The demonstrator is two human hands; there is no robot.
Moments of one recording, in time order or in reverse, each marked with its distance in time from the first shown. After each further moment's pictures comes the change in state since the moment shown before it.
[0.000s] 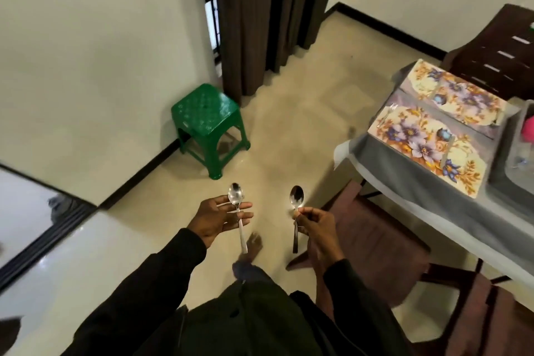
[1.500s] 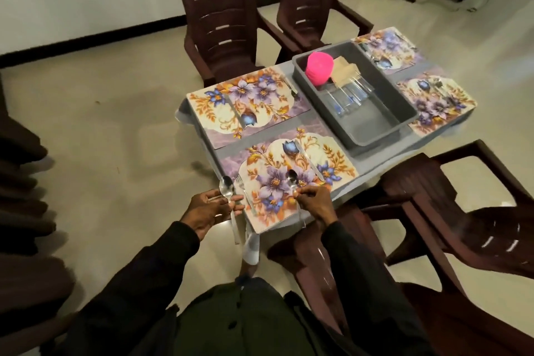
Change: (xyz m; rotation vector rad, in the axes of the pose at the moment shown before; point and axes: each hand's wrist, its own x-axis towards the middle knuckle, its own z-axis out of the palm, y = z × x) left_hand 0.493 0.286 0.483 0.782 -0.783 -0.326; right_hand 0.362 -0.158 -0.297 0.290 1.019 0.275
